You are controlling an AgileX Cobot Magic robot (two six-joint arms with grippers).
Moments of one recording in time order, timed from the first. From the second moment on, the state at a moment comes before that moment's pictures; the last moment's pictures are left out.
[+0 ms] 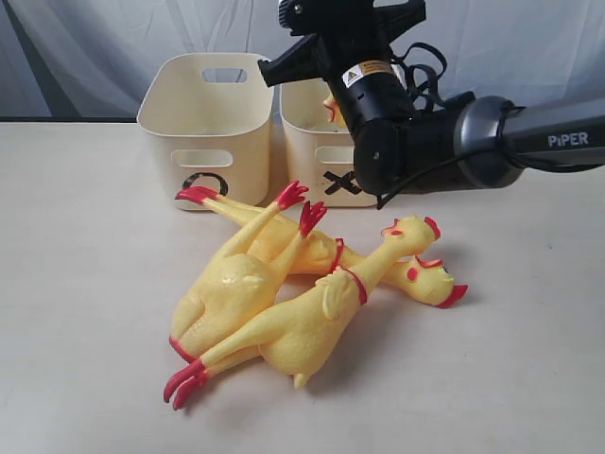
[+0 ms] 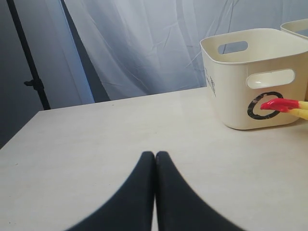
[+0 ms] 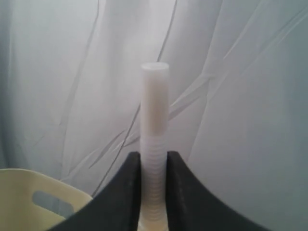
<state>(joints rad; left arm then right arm) 0.01 0.01 0.00 0.00 0.20 0.15 0.63 2.00 -1.24 0.43 -0.94 -0.68</state>
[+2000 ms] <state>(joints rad) 0.01 0.01 0.00 0.00 0.20 0.15 0.62 1.86 -1.25 0.60 -0.67 -0.68</state>
